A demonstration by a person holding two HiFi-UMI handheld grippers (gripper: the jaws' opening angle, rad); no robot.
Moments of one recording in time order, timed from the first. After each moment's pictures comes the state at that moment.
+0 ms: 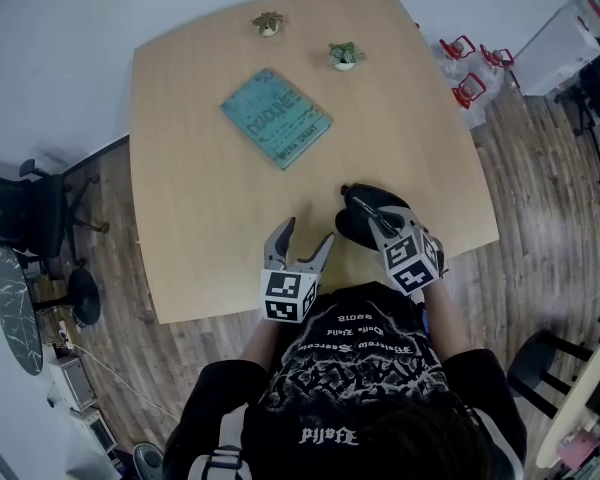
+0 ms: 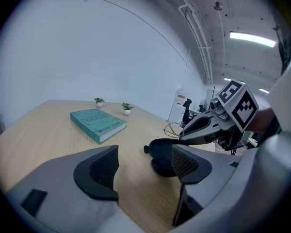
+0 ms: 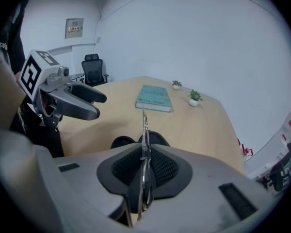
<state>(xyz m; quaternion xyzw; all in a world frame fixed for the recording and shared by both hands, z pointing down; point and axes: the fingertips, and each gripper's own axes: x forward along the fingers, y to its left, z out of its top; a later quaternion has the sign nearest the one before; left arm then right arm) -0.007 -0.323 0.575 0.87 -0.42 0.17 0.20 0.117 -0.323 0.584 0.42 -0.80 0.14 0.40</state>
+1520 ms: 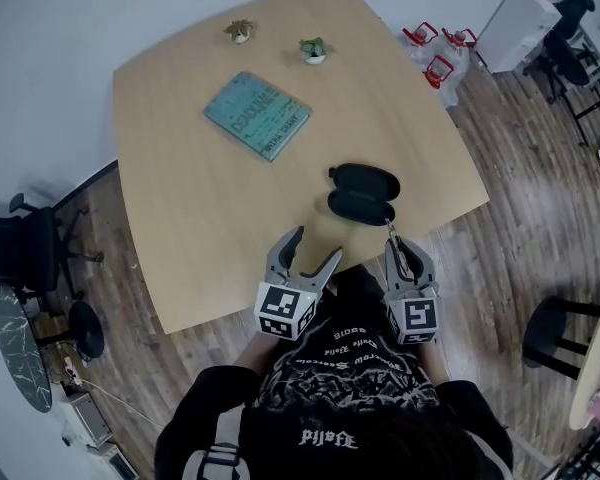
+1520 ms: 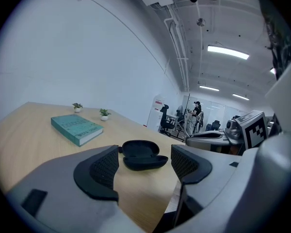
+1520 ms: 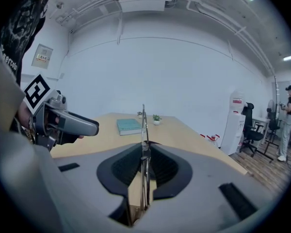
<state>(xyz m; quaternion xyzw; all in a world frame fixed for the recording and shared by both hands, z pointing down) -0.002 -0.243 0.536 0.93 -0.30 0.12 0.17 0.125 -0.191 0.525 0.67 -0.72 0.10 0.15</state>
